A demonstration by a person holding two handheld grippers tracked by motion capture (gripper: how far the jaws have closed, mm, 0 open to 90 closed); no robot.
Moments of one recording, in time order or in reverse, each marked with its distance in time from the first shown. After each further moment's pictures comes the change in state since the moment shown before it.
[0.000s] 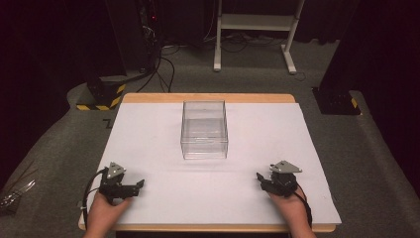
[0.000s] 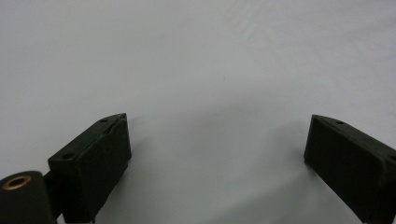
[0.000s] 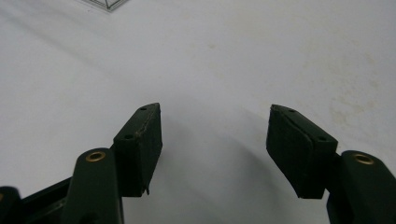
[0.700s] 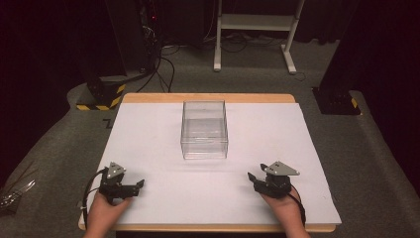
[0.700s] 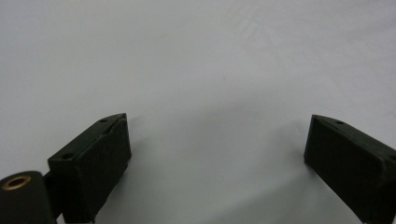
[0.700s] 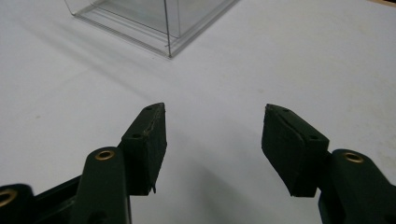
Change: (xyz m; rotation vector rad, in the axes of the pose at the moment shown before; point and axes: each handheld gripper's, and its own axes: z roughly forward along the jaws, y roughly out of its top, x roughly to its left) left arm 0.000 0.000 0.000 0.001 0.000 -0.001; right arm 0.025 0.016 -0.013 -0.101 0.098 -0.002
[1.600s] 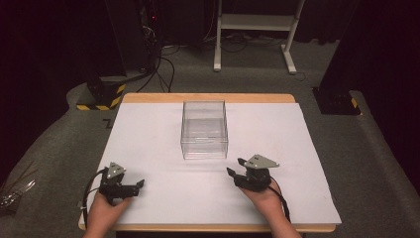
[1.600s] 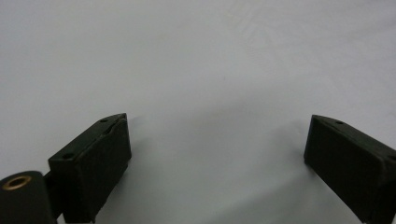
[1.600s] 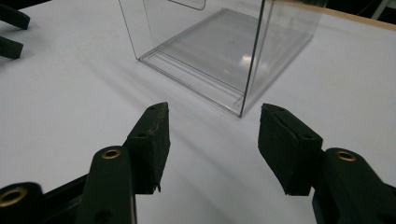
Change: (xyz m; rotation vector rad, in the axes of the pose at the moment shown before) left arm 0.000 0.000 0.000 -0.001 0.000 0.000; right arm 0.037 0.038 0.028 -0.061 0.136 -0.032
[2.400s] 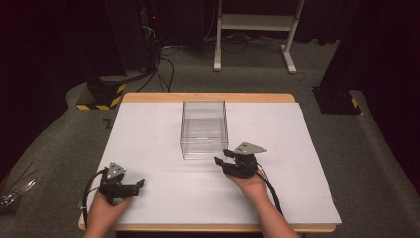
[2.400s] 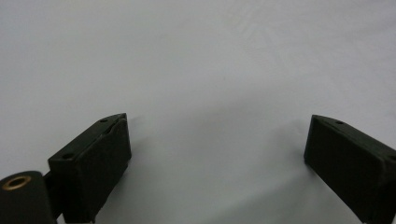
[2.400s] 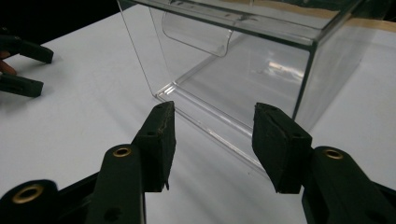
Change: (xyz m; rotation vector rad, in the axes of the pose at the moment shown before) left arm 0.000 0.000 0.000 0.000 0.000 -0.001; right arm -0.005 0.026 0.043 -0.034 0.117 0.051
